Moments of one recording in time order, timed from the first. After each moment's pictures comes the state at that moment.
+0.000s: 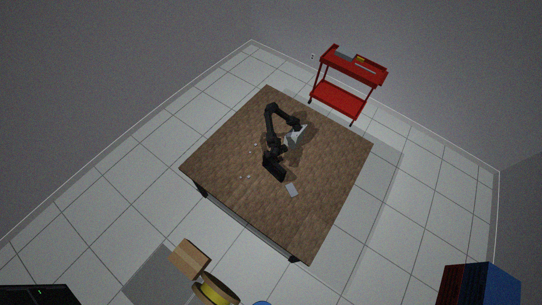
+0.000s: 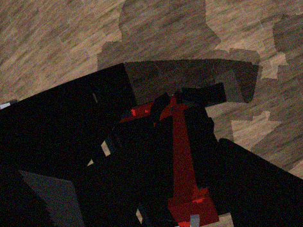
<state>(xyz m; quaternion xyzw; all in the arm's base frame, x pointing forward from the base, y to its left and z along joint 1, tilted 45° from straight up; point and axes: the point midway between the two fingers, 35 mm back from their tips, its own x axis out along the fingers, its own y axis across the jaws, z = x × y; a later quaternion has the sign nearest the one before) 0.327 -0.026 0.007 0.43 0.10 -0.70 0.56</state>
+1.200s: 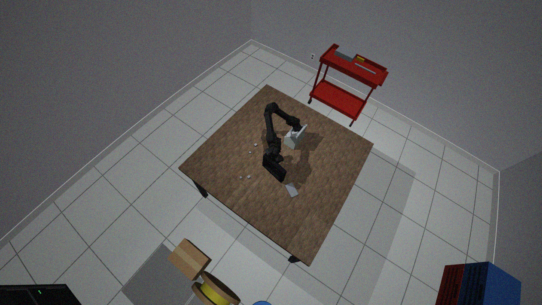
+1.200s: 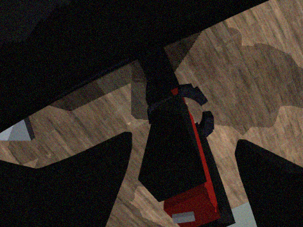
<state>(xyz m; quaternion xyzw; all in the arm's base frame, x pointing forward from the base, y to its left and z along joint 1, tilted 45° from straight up) 0.324 -0.026 0.005 -0.04 0.54 -0.46 0.71</state>
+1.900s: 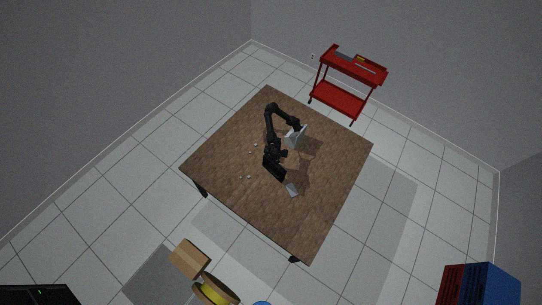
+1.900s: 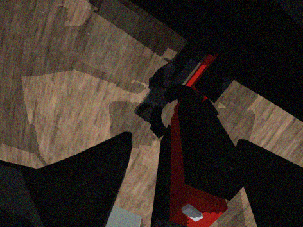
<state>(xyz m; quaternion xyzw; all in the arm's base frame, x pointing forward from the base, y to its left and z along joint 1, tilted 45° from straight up) 0.325 -0.026 0.005 -0.39 0.69 -0.13 0.59</state>
